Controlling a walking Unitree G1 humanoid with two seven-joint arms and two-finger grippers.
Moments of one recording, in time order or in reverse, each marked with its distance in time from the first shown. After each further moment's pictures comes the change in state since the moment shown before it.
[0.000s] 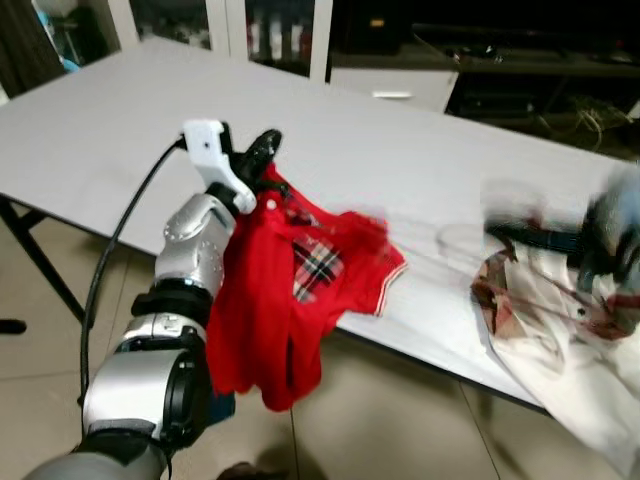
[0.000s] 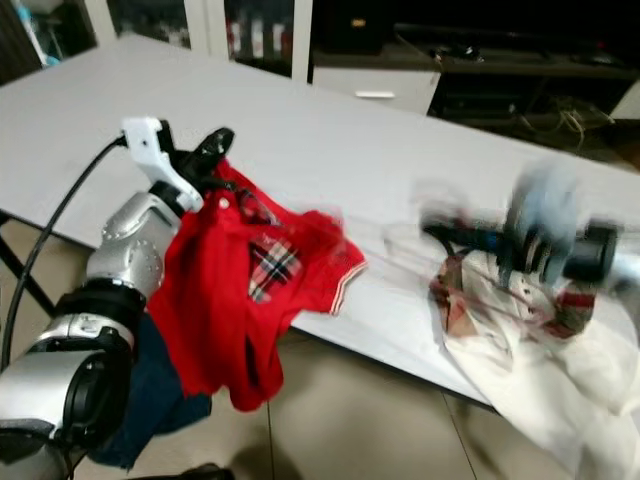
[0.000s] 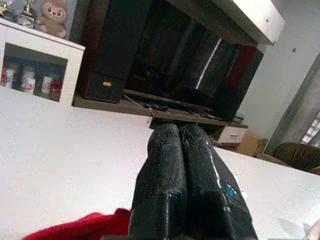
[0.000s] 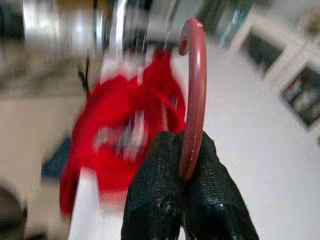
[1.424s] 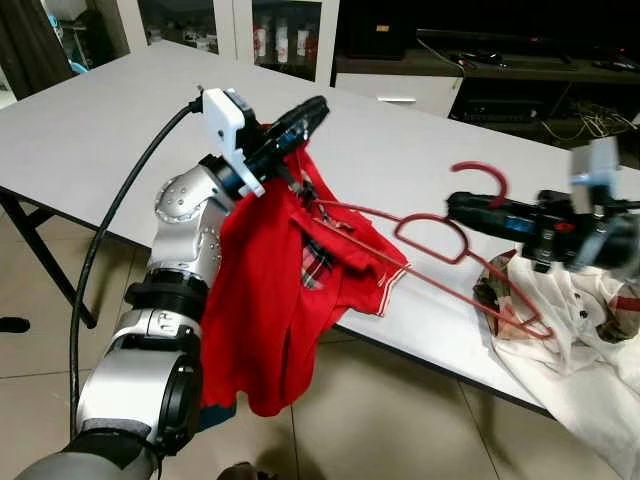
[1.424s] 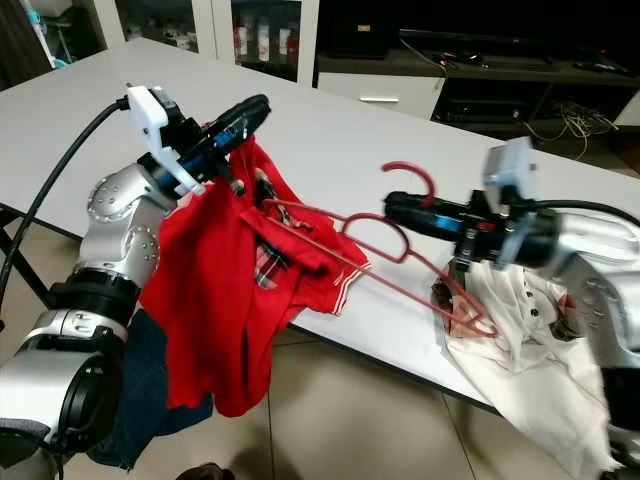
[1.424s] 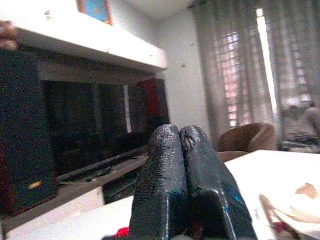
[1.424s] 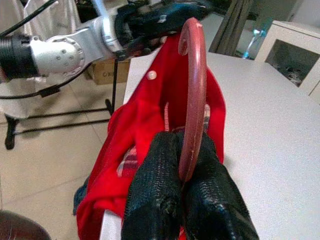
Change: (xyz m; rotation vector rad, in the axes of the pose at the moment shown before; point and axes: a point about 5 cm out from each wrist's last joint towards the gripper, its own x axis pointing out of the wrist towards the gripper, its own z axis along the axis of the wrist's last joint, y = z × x) left arm 0.000 -0.039 0.044 0.329 -0.202 -0.531; right arm 0.046 -0.003 -0.022 0.146 -0.063 0.090
